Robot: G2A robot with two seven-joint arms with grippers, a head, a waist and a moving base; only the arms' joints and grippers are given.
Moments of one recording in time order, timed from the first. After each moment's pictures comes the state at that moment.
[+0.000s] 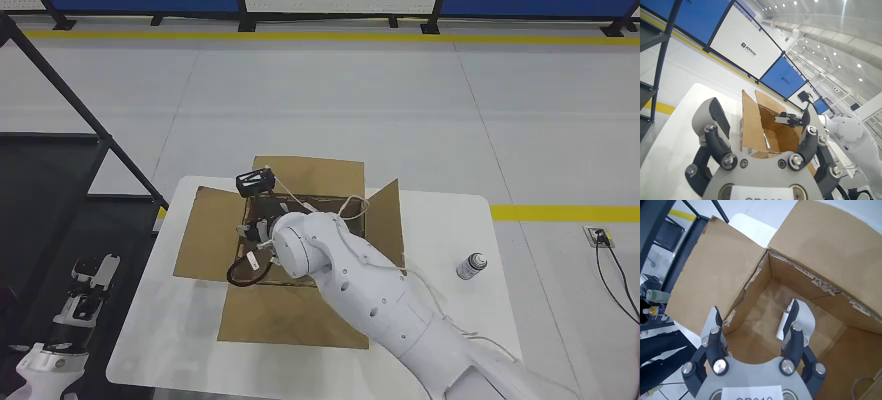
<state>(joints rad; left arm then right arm) 1.56 -1.25 -2.05 -1.86 0.29 -0.46 -0.29 -0.38 -1.69 0.73 -1.14 -0.90 0.31 0.84</state>
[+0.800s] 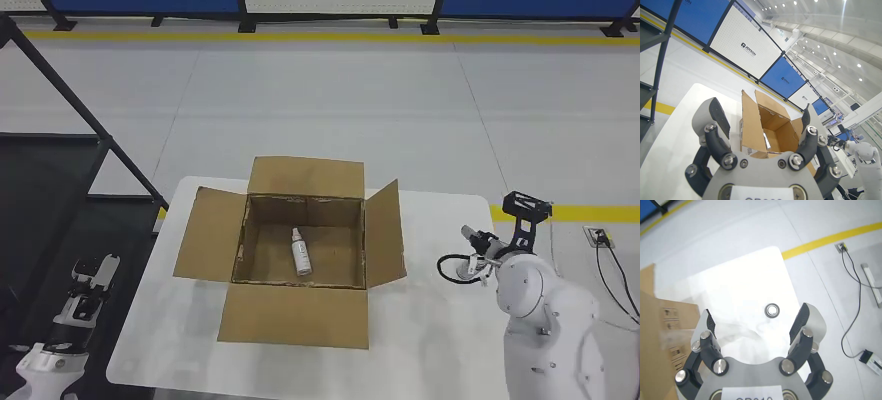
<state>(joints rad) 1.56 -1.25 -2.05 -1.86 0.29 -0.46 -0.29 -0.99 -1.48 1.66 -1.77 -1.51 0.33 1.16</state>
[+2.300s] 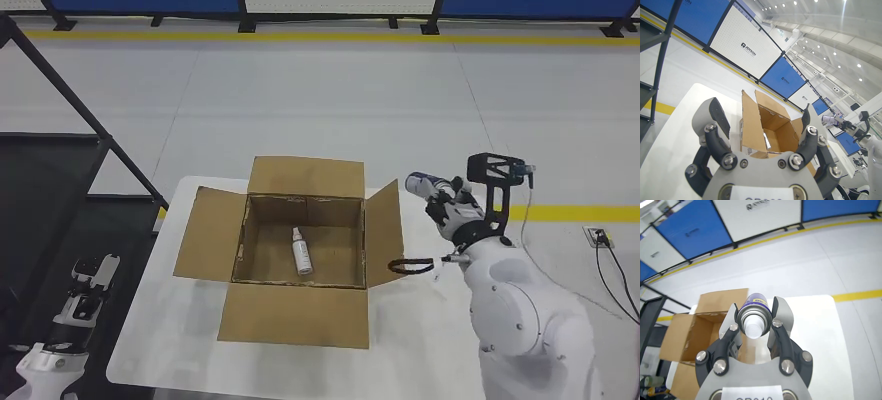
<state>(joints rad) 1.56 -1.25 -2.05 -1.86 0.29 -0.46 -0.29 -0.98 -1.48 1.35 -2.13 -1.29 0.29 0.92</state>
